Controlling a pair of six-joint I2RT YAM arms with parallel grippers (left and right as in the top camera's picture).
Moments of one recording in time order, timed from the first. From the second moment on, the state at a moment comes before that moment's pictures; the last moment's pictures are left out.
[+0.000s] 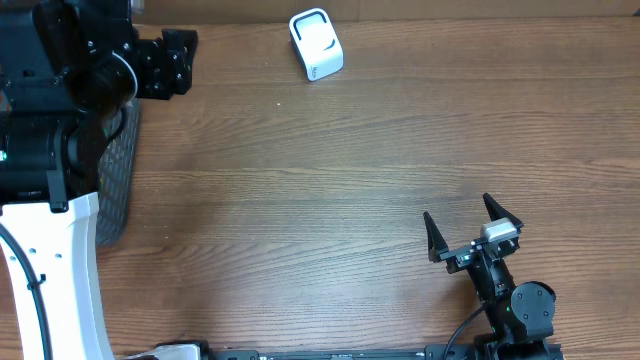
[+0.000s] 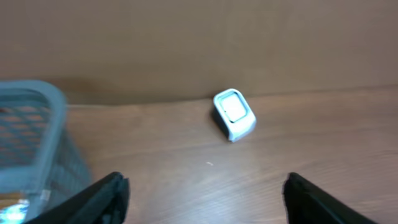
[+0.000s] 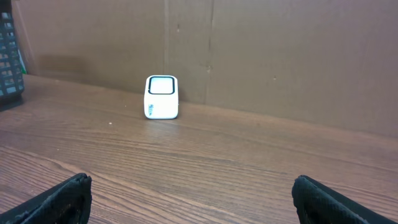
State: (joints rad) left arm 0.03 1.46 1.98 -1.02 0.20 -0.01; right arm 0.14 0.01 0.02 -0.02 -0.15 -0.06
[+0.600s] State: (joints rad) left arm 0.27 1.51 1.98 -1.04 -0.21 0.03; right arm 0.14 0.01 0.02 -0.02 -0.15 -0.06
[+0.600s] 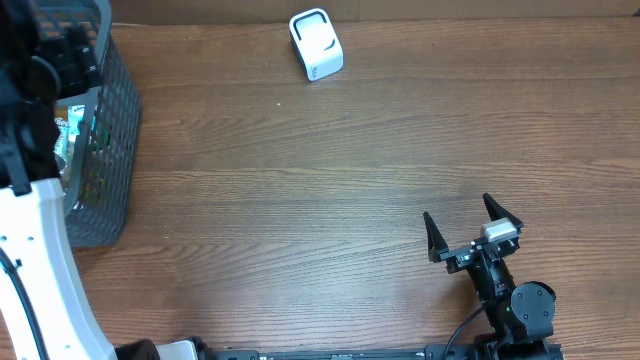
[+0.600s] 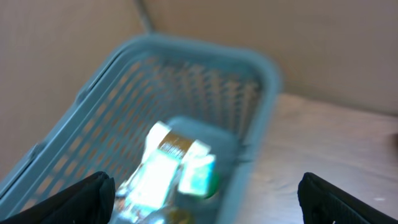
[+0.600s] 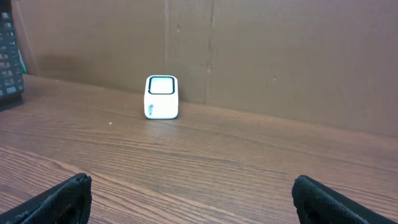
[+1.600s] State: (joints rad) left arm 0.55 2.02 1.98 -1.37 -0.08 -0.03; right arm 0.14 0.01 0.02 -0.02 -0.15 -0.06
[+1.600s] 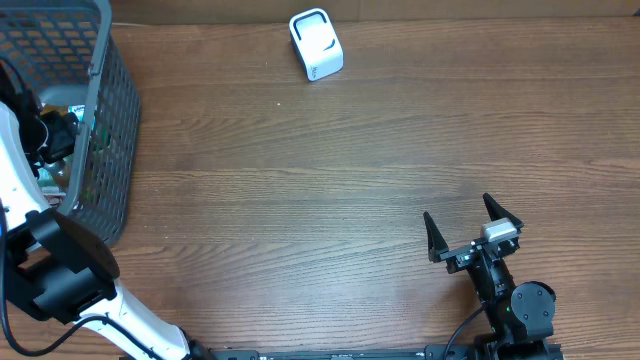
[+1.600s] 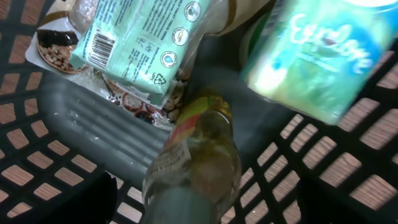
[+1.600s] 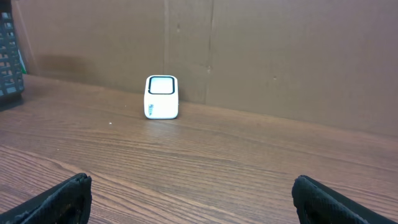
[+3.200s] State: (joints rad) left arm 0.54 1.84 2.38 -1.26 0.00 -0.20; right arm 0.14 0.01 0.02 -0.02 -0.15 -0.06
